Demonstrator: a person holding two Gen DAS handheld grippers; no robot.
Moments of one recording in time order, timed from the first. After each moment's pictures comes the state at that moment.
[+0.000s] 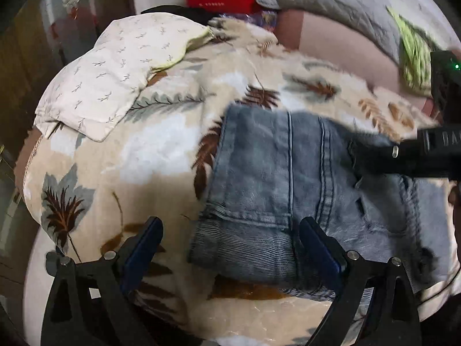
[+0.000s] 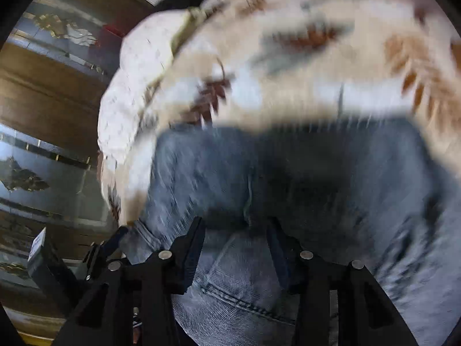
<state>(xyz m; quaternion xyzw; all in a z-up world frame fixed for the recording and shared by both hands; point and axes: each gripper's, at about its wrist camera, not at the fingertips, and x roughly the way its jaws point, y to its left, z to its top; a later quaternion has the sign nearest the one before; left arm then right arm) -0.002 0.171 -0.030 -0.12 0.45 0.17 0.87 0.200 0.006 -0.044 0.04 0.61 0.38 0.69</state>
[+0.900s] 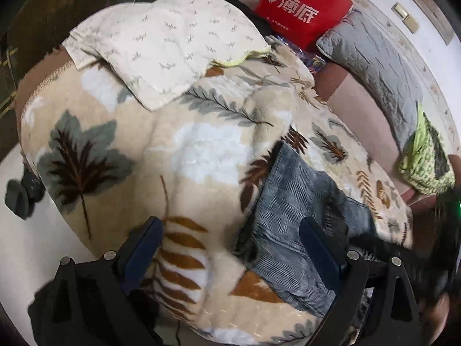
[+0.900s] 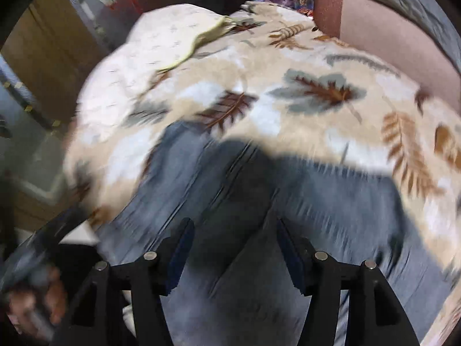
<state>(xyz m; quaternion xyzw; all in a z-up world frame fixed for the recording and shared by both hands) -0.045 0.241 -0.021 -0.33 0.40 0.18 0.84 0.145 0.038 -0.014 -0.10 0.54 0.37 0.75</state>
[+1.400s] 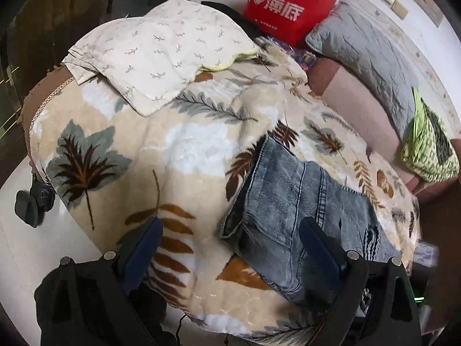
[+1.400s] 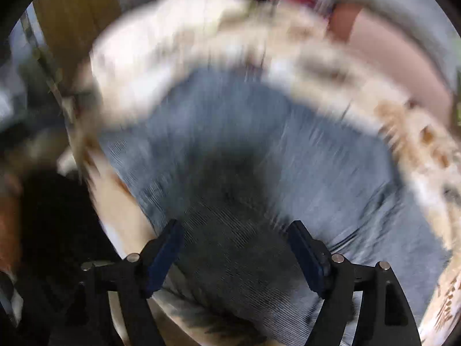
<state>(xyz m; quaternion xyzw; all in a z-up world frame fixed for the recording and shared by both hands) -0.045 0.211 -0.006 -0.28 0.40 0.19 0.85 0.060 0.022 -0.063 -0.22 0.51 0.35 0.75</state>
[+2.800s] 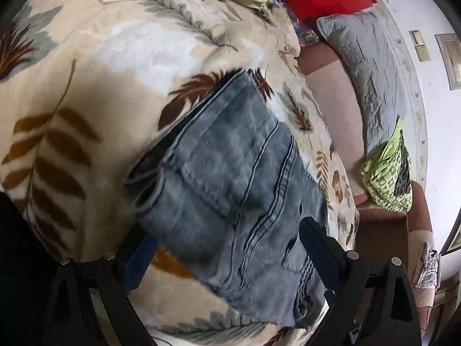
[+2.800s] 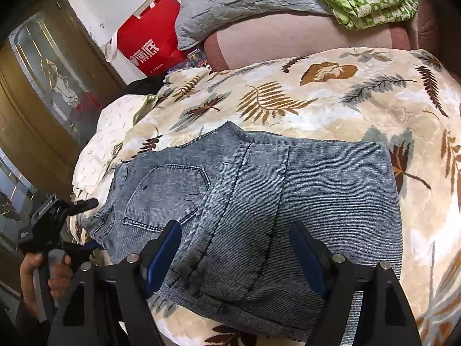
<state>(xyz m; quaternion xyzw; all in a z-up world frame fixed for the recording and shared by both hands) -0.013 0.195 -0.068 -0.49 0.41 0.08 0.77 0.099 -0.180 -0.034 0.09 0.45 0.26 0.85</state>
